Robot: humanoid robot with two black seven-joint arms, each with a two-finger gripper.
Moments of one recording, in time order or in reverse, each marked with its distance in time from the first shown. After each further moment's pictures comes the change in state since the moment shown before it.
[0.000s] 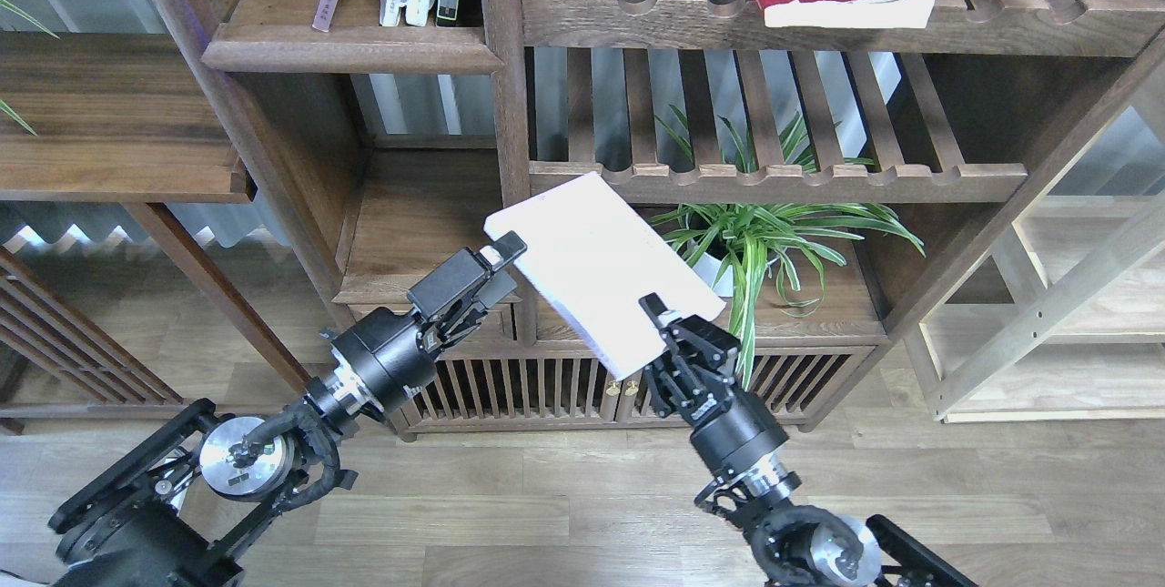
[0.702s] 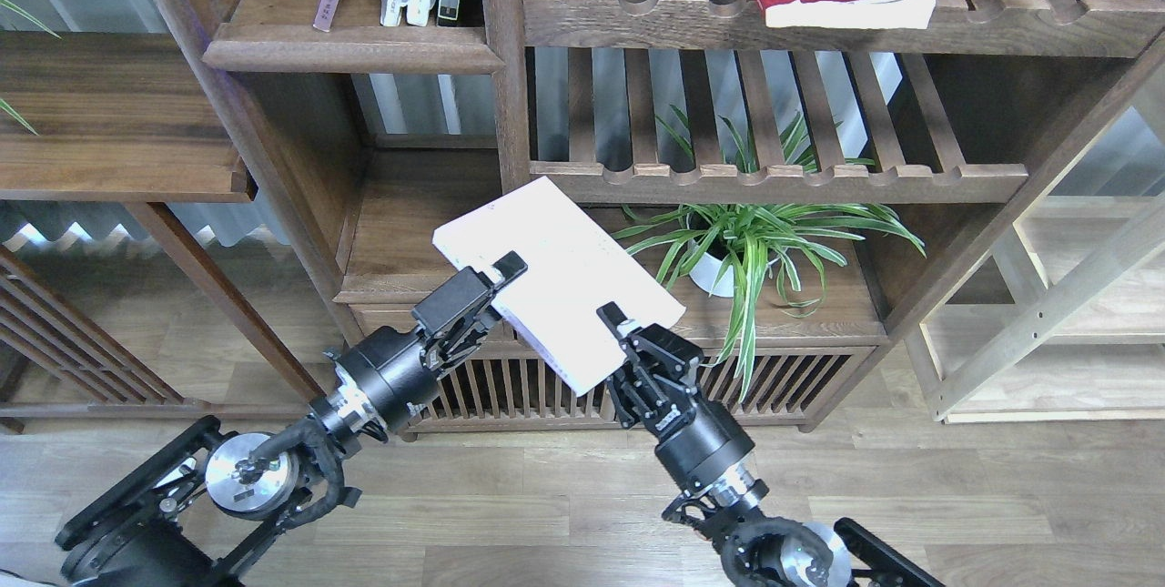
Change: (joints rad) left arm 0.031 -0.022 0.001 0.009 0.012 0.035 -0.008; right arm 0.005 0.049 -0.043 0.009 -0.034 0.000 0.002
